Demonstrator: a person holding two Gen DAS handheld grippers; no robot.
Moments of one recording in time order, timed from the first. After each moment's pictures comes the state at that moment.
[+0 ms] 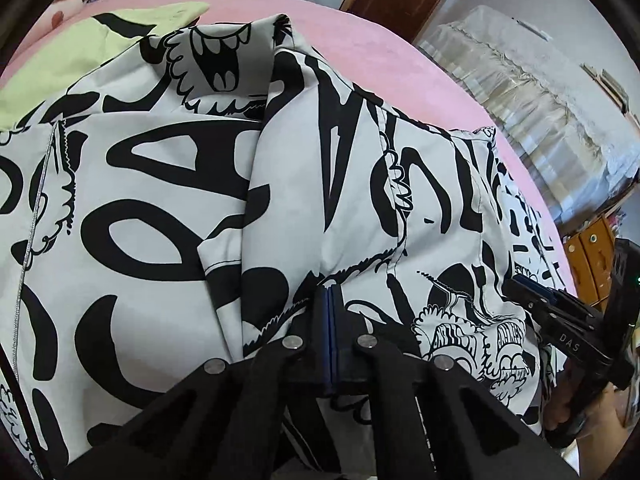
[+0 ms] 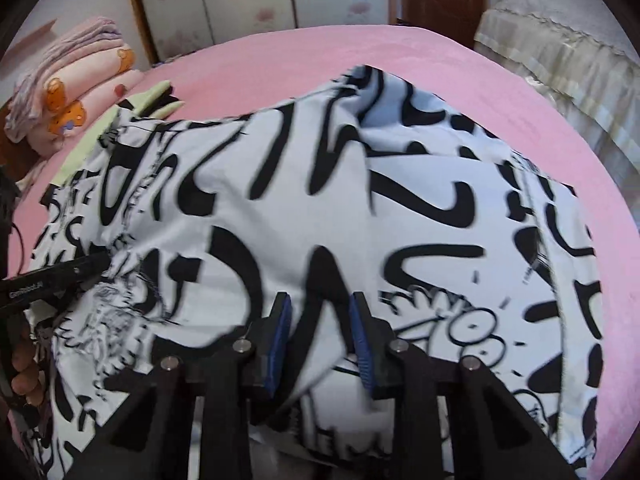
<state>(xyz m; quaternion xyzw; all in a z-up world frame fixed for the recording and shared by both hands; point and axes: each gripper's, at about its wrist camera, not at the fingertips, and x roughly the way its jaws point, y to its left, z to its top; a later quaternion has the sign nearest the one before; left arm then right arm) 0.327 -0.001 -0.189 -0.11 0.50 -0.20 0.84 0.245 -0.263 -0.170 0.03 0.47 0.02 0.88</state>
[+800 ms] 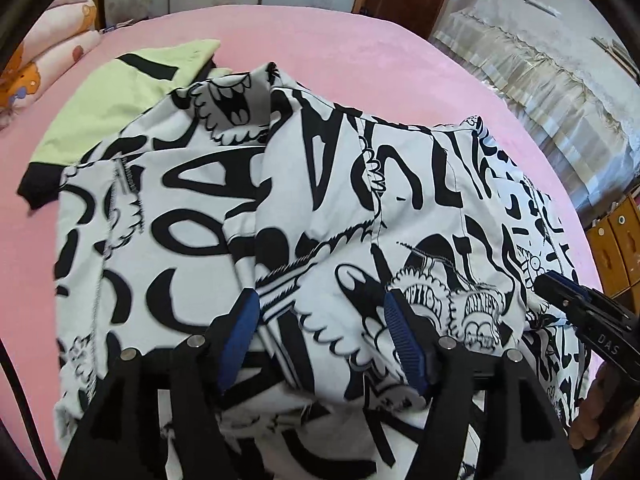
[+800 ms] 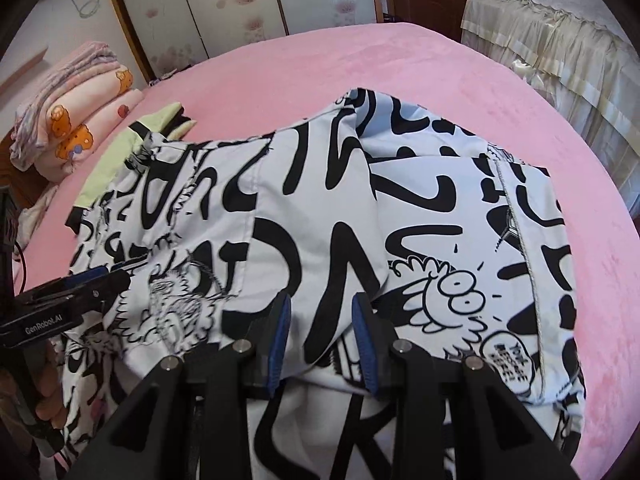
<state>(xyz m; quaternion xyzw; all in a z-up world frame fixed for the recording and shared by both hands) 0.281 -0.010 -0.132 -0.05 0.50 -0.14 0.85 0.205 -0.257 -0.122 0.09 0.47 0.02 0.88</state>
